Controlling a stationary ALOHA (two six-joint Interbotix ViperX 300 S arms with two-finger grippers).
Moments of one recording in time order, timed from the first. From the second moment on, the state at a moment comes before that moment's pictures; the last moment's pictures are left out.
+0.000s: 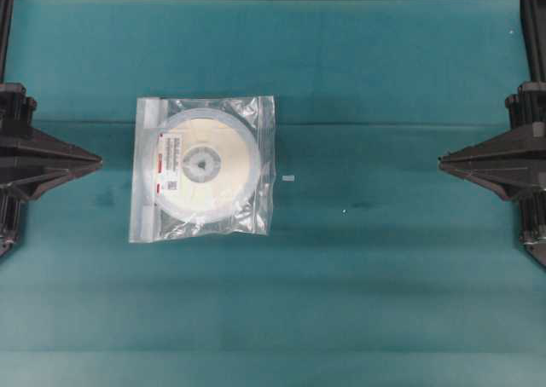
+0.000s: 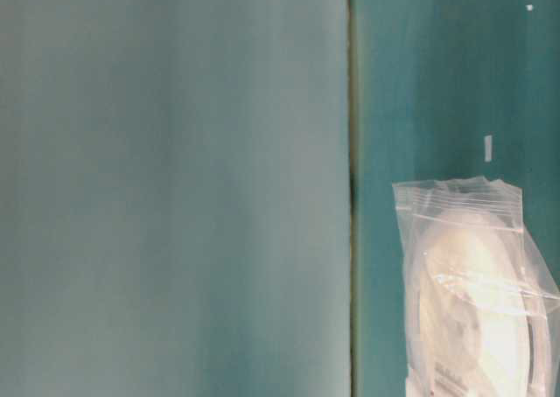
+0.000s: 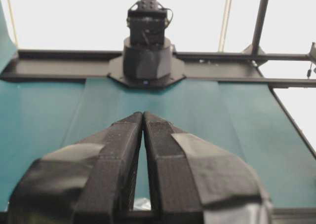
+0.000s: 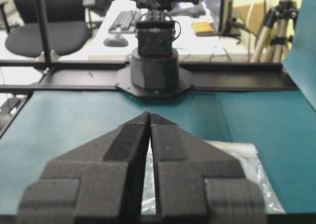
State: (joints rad) left arm 0.00 -0.97 1.19 0.00 -0.29 0.00; right arm 0.00 -0.97 1.18 0.00 -0.29 0.01
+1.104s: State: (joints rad) left arm 0.24 -0.47 1.18 0.01 -0.19 -0.87; right arm -0.13 -0.65 1.13 0.37 -0.29 0.33
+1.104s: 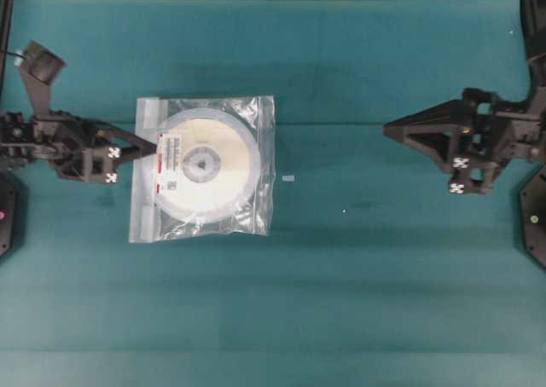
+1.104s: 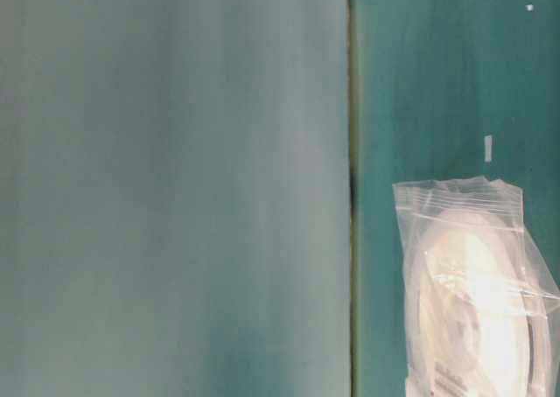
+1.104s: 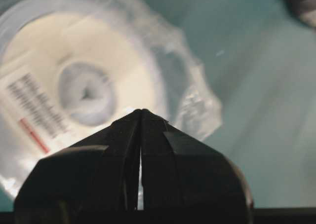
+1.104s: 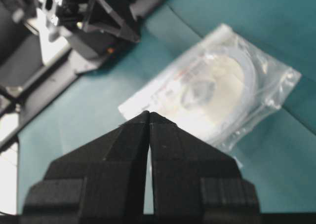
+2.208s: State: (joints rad) left arm 0.35 -0.29 1.37 0.01 -0.46 -0.87; right arm -0.13 -0.43 1.02 0.41 -0.23 0.35
